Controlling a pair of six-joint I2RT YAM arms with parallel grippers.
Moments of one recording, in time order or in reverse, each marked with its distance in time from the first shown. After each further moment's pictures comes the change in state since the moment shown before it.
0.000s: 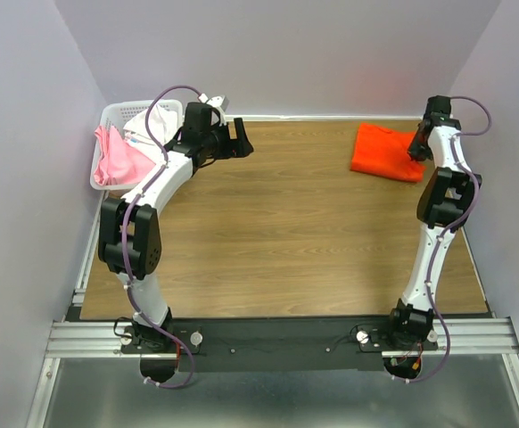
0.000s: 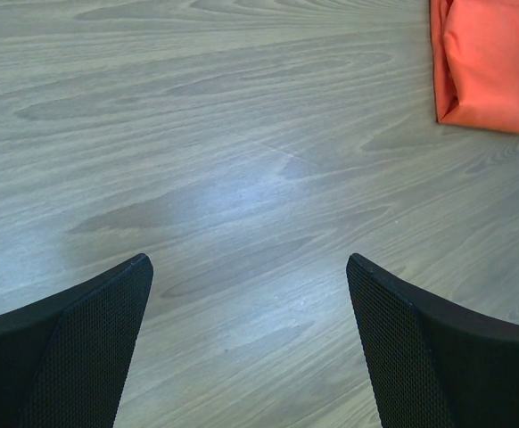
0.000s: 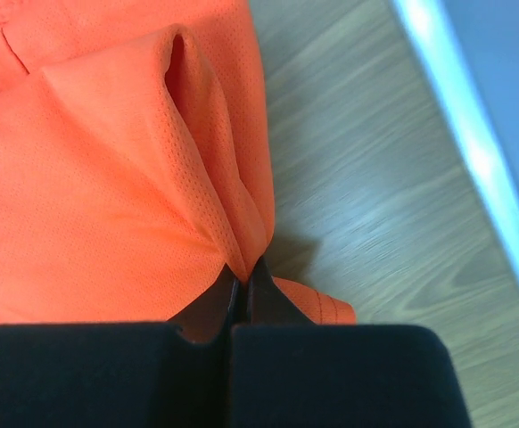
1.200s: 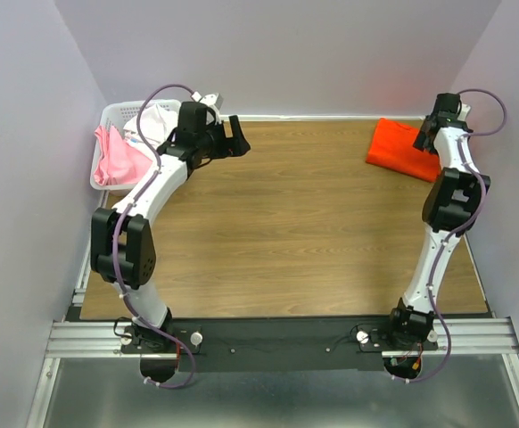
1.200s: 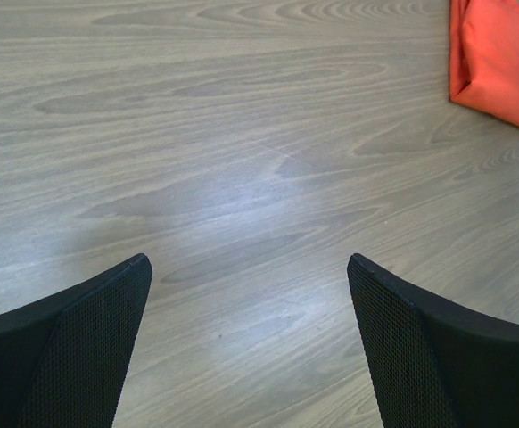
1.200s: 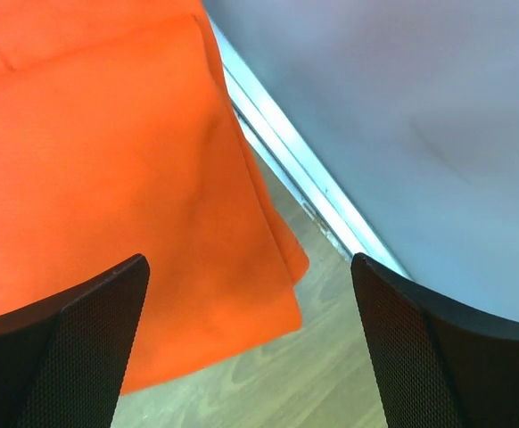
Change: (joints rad) left arm 0.005 -0.068 -0.029 -0.021 -0.028 -0.024; right arm -0.024 -0.052 -0.055 0.126 0.268 -0.058
